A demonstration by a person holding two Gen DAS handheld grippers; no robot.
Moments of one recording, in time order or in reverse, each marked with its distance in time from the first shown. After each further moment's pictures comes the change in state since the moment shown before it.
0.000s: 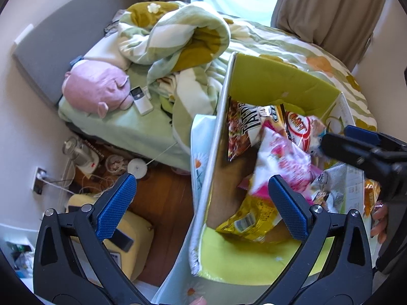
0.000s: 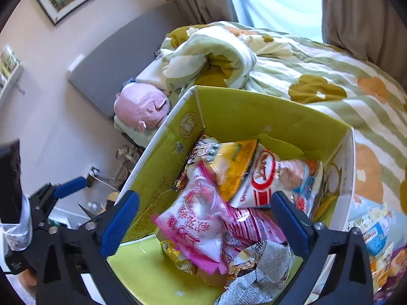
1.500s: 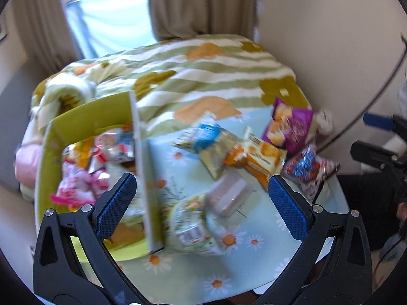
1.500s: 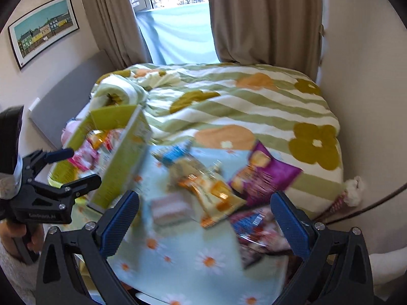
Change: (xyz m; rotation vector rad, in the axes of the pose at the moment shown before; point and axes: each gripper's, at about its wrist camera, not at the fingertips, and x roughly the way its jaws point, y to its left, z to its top) left arm -0.080 -0.338 -0.092 0.502 -0.115 -0.221; right arm -0.273 -0.197 -0.205 0.152 -0.216 -0.346
